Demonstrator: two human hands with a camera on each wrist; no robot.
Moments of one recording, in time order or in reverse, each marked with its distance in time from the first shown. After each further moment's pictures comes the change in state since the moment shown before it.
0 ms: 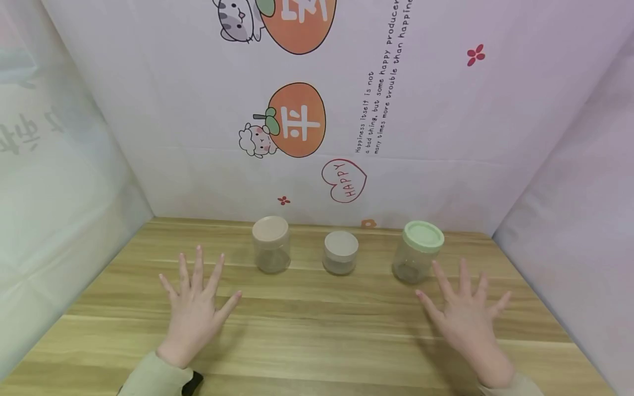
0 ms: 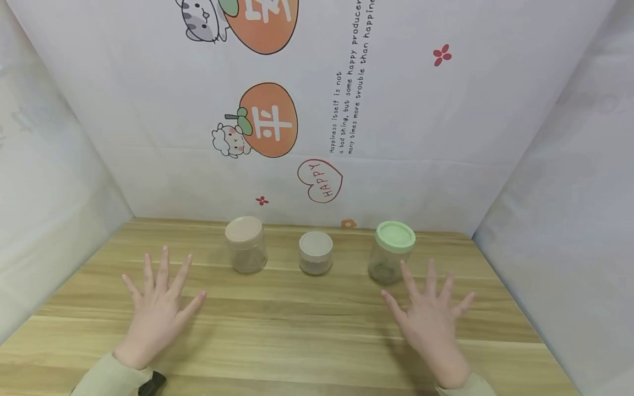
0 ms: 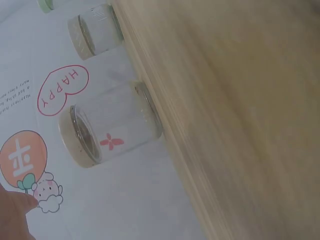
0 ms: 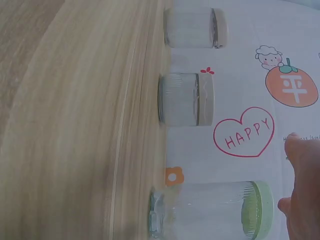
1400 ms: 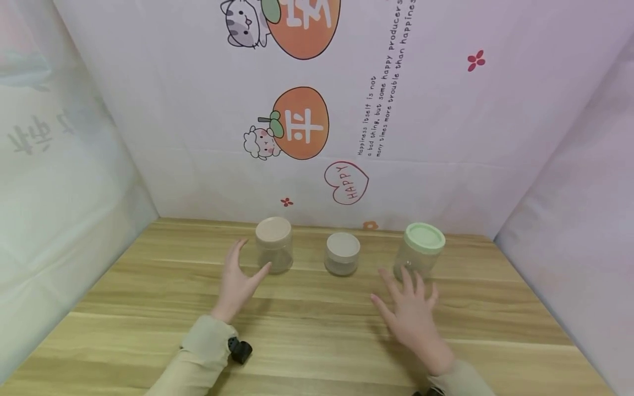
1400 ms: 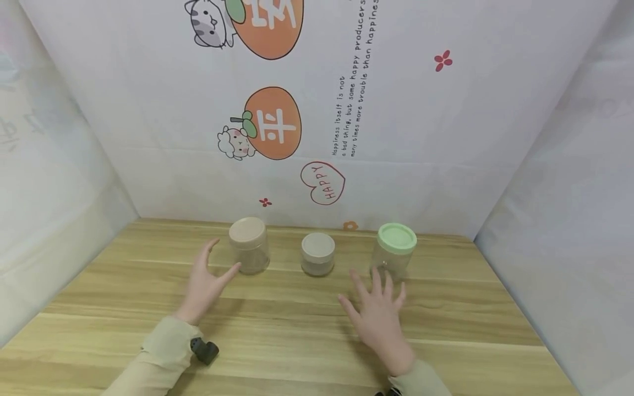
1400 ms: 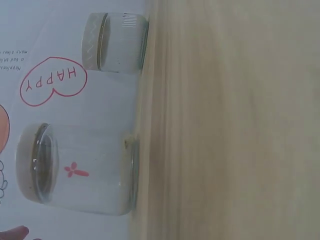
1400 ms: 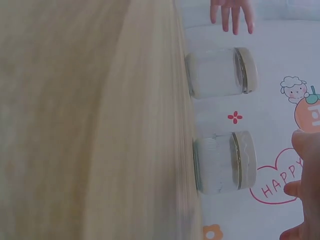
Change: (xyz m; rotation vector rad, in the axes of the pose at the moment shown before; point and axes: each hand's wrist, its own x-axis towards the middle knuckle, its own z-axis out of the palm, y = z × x) left_hand 0.054 0.023 0.049 -0.676 0.073 -0.258; right_hand 0.010 -0.061 0.045 0.180 -0.038 -0.168
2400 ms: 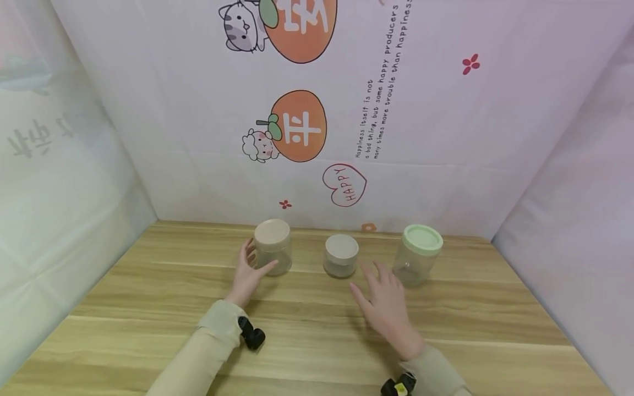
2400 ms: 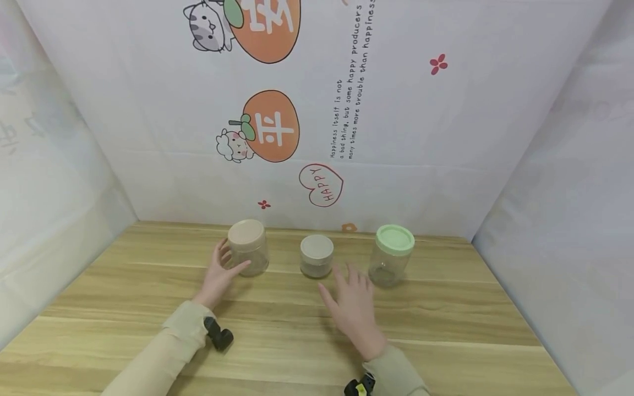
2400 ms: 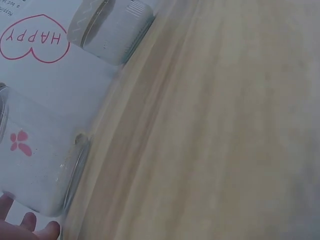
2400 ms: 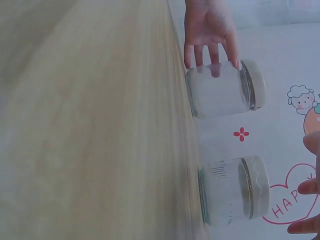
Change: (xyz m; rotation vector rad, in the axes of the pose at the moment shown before) left_hand 0.026 -0.031 0.035 -0.412 -0.117 -0.313; right_hand 0.024 -0.027 0.022 0.082 0.142 -0.059
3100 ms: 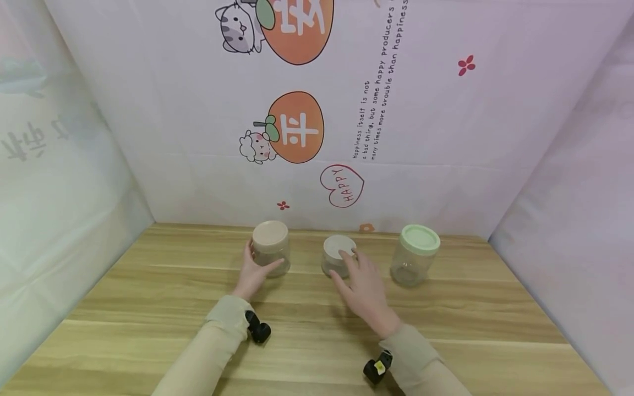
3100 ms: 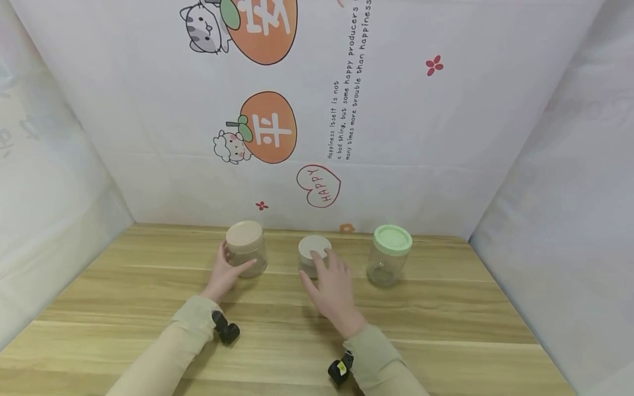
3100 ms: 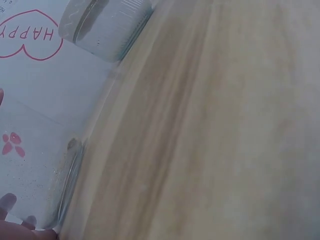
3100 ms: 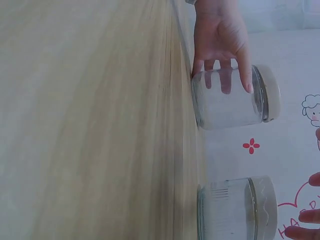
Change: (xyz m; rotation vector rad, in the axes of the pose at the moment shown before) left_hand 0.014 -0.003 0.013 0.064 -0.004 -0.022; right_hand 0.032 -0.025 0.011 0.041 0.062 -0.098
